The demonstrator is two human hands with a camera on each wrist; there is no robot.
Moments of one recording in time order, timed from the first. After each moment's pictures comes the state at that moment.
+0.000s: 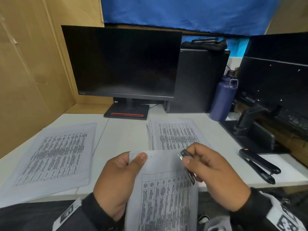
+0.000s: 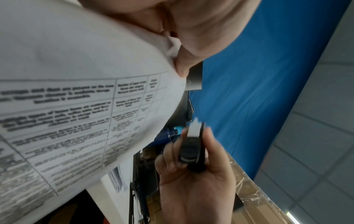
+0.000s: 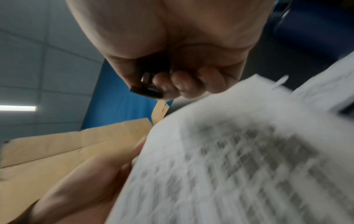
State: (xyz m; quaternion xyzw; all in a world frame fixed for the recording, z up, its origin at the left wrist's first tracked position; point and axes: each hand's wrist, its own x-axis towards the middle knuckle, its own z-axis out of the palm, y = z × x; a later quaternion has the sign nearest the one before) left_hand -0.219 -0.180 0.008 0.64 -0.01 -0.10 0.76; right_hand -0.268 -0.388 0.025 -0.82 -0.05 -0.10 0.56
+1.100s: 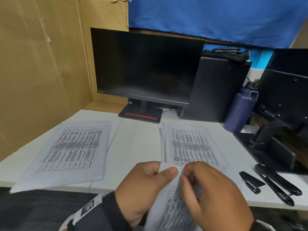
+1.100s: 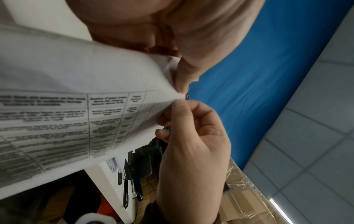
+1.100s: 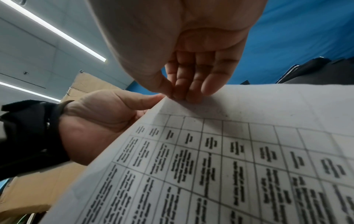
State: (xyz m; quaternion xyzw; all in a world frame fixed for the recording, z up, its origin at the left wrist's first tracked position) left_hand -0.228 -0.183 0.003 0.60 -0.09 -0.19 0.77; right_hand -0.281 -0.347 0.013 -0.92 -0.11 -0.32 0.16
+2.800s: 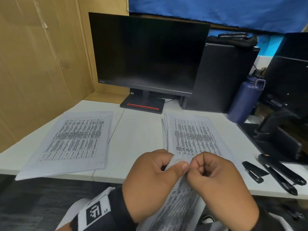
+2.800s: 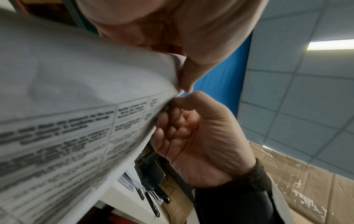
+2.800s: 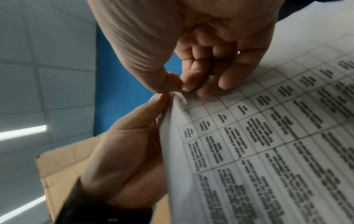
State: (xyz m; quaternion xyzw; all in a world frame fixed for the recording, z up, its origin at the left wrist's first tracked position) left_hand -0.240 -0.186 0.011 0.75 -0.23 -0.02 0.62; right_hand -0.275 -0.346 0.015 -0.84 0.02 -0.15 0.52
